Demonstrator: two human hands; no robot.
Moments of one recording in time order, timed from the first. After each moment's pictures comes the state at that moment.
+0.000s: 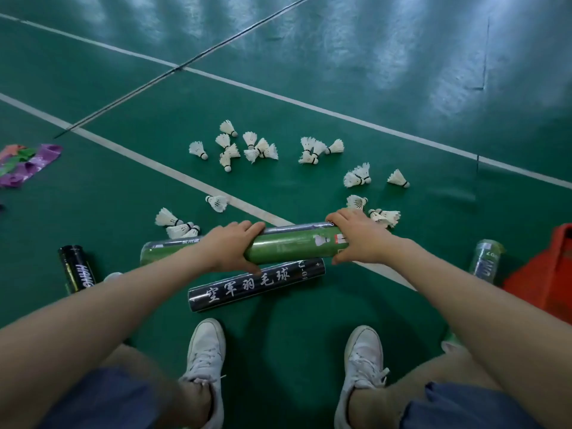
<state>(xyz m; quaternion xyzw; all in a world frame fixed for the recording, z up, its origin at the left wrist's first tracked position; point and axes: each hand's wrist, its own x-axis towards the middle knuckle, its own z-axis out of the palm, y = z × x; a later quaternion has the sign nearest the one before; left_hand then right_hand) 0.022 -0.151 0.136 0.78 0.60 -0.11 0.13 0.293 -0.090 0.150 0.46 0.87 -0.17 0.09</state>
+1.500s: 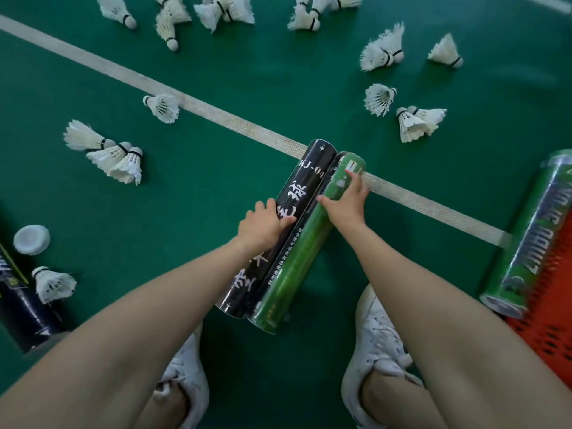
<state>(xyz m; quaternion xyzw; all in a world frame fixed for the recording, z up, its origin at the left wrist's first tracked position) 0.098 -0.093 -0.124 0.60 0.72 -0.08 0.34 0.263 -0.045 -0.125 0.74 0.47 -0.44 -0.22</state>
